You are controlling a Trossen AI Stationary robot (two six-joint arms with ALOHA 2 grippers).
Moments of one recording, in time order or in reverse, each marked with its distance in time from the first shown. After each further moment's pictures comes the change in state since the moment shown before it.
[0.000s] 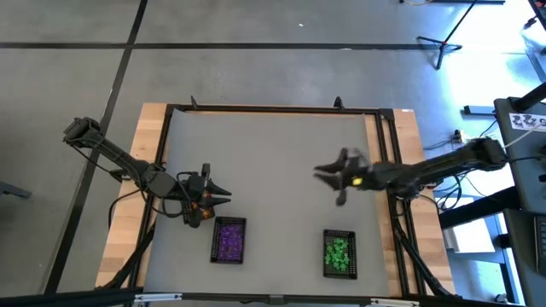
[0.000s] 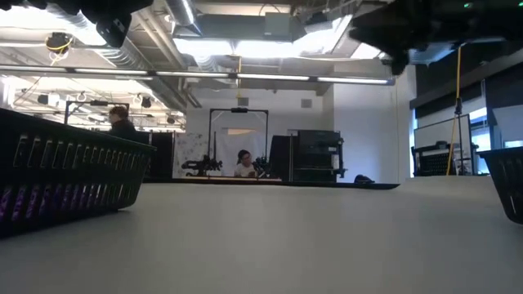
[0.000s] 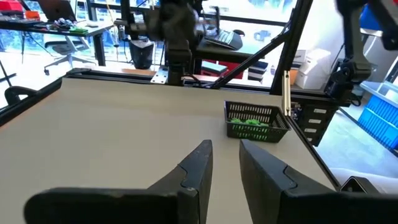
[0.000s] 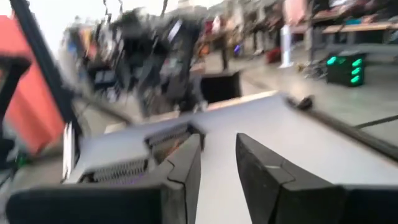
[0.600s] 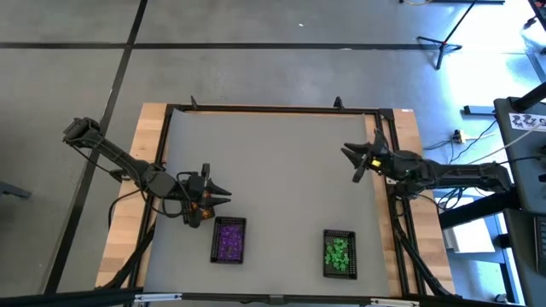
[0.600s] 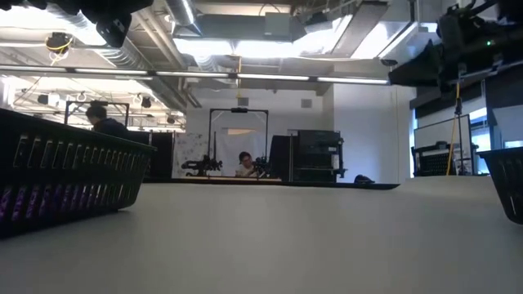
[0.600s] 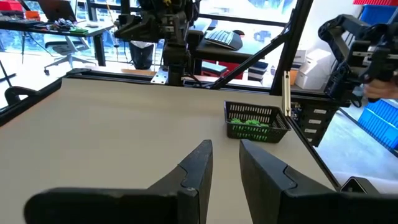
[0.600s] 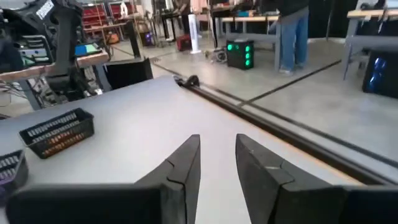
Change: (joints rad) left arm 0.000 0.000 0.000 0.000 0.000 0.000; right arm -0.225 -0.603 -0.118 -0.632 0.176 0.020
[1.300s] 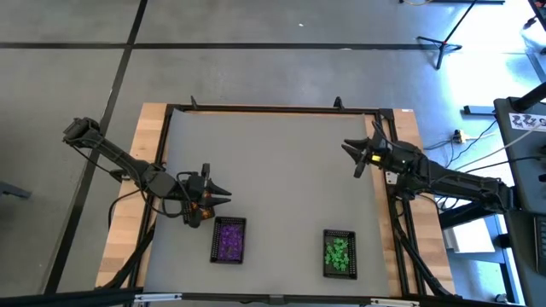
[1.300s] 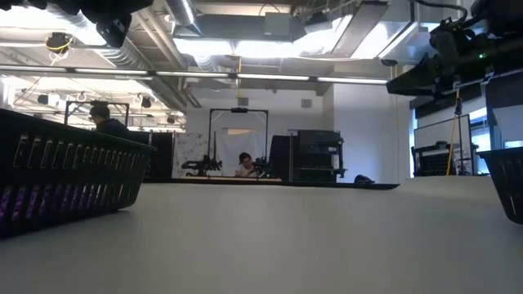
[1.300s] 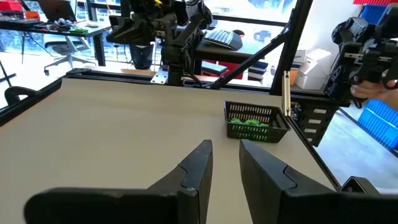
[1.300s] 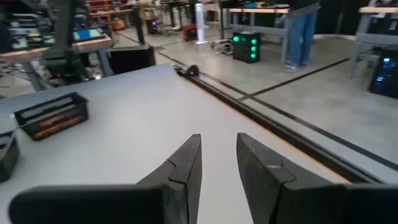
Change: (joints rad) left arm 0.000 0.000 0.000 0.000 0.000 0.000; right arm -0.281 -0.026 -0.019 -0.023 -0.324 -0.097
